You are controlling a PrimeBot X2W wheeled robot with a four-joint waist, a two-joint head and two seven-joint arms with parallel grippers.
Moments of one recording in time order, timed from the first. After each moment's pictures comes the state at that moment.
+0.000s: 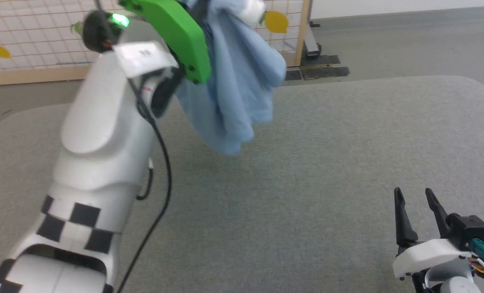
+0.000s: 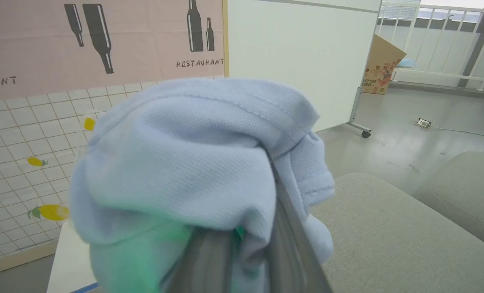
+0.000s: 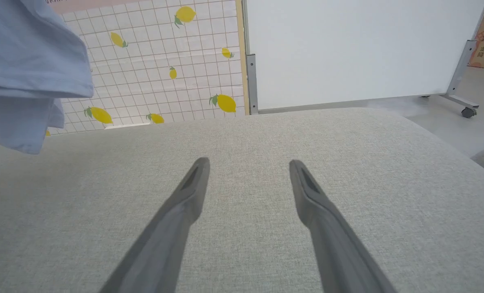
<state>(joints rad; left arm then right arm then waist) -1.00 0.15 -0.37 0.48 -0.53 -0.12 0.26 -0.07 -0.05 -0.13 0.32 0.09 0.13 -0.26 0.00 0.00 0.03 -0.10</state>
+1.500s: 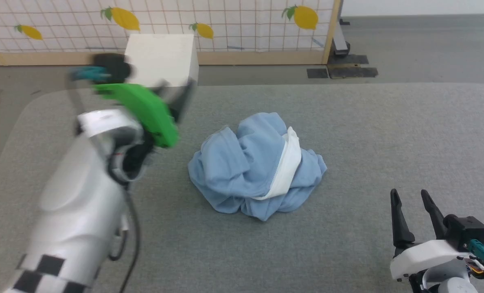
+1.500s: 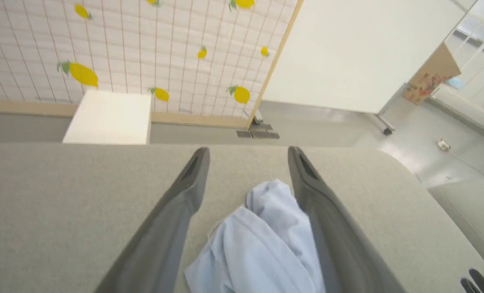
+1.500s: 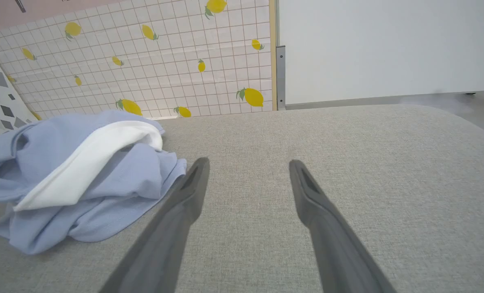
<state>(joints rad) -0.74 0.27 -0.42 0.47 -0.84 -0.06 0.28 -0.06 -0.05 -0.12 0.33 0.12 0.13 -0.26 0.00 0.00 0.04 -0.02</state>
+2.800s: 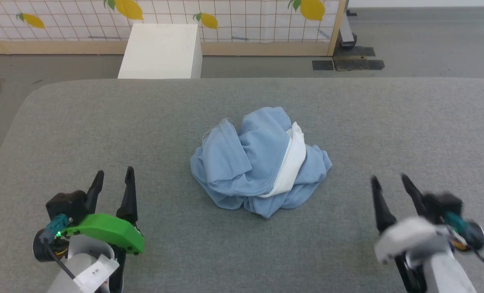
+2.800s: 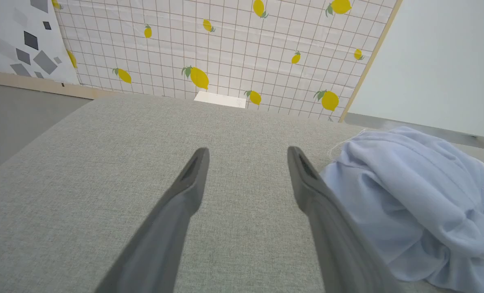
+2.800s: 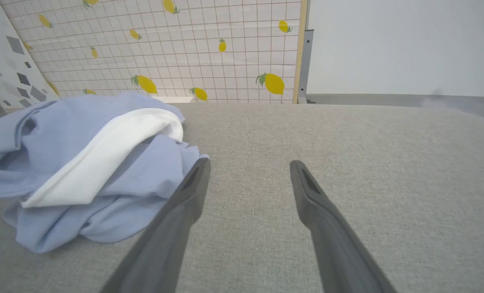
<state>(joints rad) -0.20 0.32 -0.25 0.30 -0.57 0.06 -0.25 -0.14 -0.05 -0.06 0.37 0.08 0.13 -0.19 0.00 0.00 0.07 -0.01</state>
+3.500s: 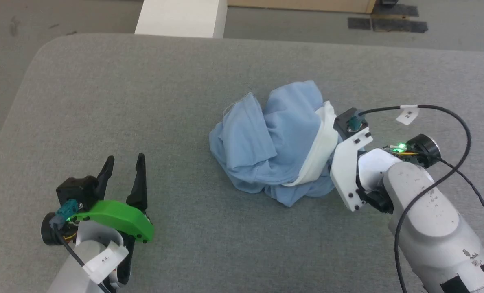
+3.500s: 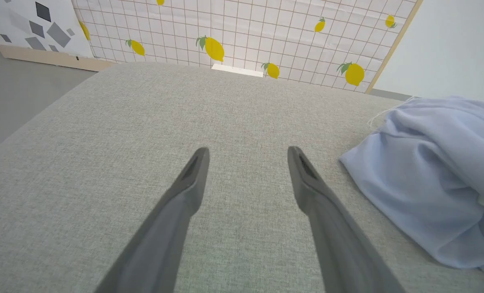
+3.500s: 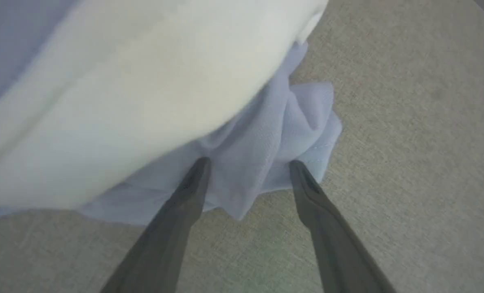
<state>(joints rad) -0.24 0.31 -0.29 0.27 -0.54 0.07 -0.21 -0.63 -0.16 0.37 0.59 0.11 0.13 0.67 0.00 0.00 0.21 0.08</state>
